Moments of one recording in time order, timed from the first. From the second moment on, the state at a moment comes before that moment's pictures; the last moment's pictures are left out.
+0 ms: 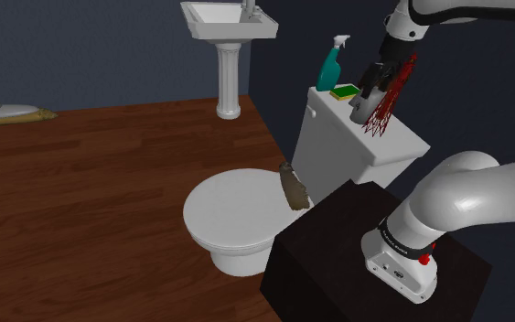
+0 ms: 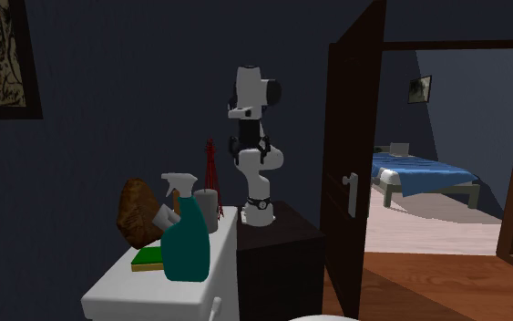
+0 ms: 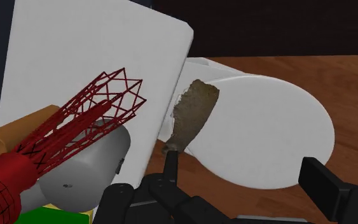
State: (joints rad) arm -0.05 -0.76 -0.28 -2.47 -0.19 1.74 -0.18
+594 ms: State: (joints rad) arm -0.07 -0.62 -0.53 -2.46 -0.23 2.00 -0.39
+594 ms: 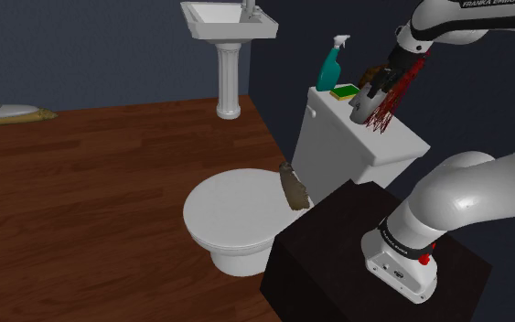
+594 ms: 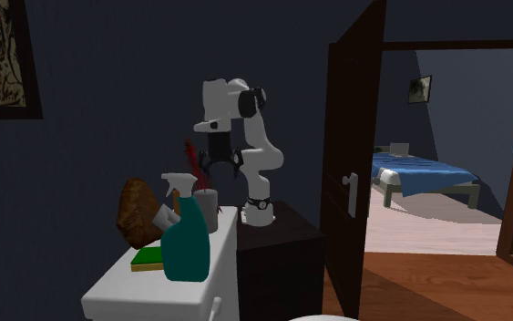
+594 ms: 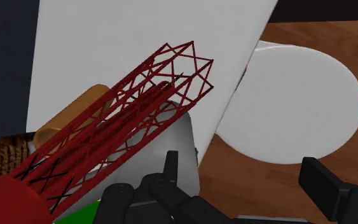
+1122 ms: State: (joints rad) arm -0.02 -0.48 -0.72 -2.44 -0.17 2.19 -0.55
